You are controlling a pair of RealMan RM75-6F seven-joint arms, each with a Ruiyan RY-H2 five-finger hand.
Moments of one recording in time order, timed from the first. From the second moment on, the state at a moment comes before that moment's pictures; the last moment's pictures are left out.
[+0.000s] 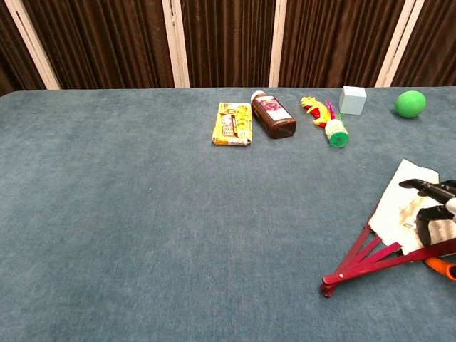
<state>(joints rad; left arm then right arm) -0.03 -1.10 -0.04 -1.65 1.52 1.56 0.18 0.24 -1.68 -0.03 -1.02 -1.65 1.34 -0.08</state>
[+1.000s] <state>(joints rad) -0.04 -1.11 -0.03 -1.65 1.54 1.55 0.20 0.29 -1.47 0.05 -1.27 -1.71 1.48 -0.10</state>
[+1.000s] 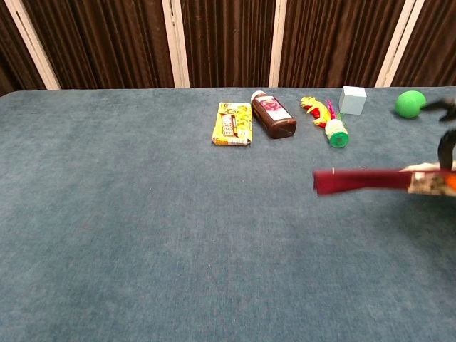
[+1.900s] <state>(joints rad) -0.19 -1.19 -0.04 -1.53 1.62 1.40 -0.04 0.64 -1.14 0.30 -1.76 -1.60 1.12 -0.21</state>
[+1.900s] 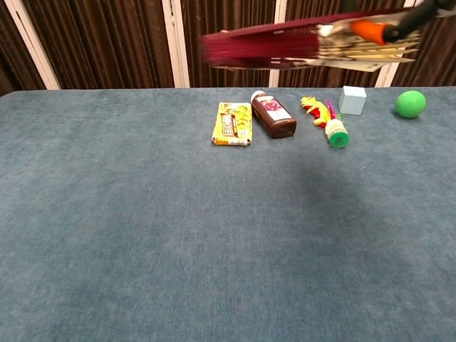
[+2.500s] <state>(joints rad) -0.32 -1.38 -0.13 -1.38 1.65 1.41 -0.11 0.77 -1.26 0.29 -1.78 -1.54 0.99 -0.31</state>
